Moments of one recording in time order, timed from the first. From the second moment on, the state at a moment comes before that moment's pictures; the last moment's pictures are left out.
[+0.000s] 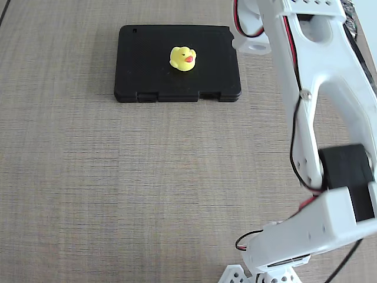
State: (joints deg) arm -9.8 93.8 84.3 78.5 8.0
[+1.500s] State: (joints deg) arm -5.2 180.1 166.2 63.4 8.3
